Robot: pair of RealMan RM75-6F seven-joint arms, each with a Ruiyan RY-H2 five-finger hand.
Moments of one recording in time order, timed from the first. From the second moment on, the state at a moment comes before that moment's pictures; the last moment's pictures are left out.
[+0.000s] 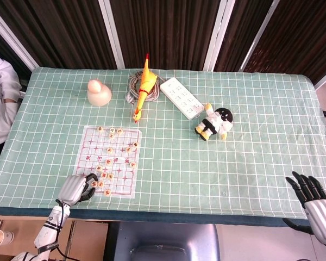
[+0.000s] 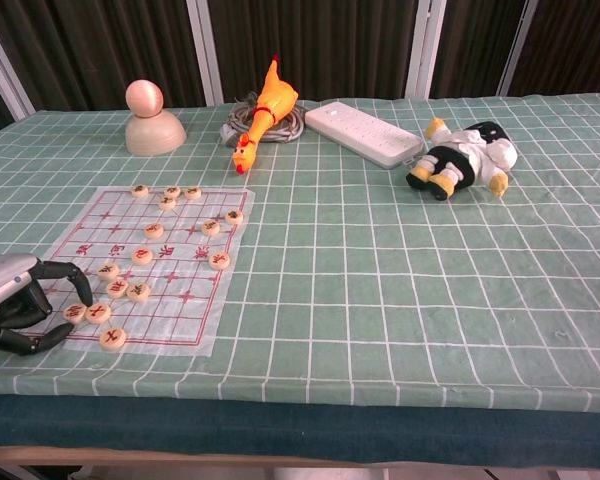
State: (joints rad) left arm -0.36 -1.63 -0.02 -1.17 1.49 1.17 -0.04; right arm -0.03 -0.98 -0.08 -1.61 -1.72 1.57 0.04
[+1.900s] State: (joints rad) left arm -0.30 -1.54 0.04 -1.33 1.57 1.33 0.05; right arm -0.03 -0.98 -0.09 -1.61 -1.74 1.56 0.04
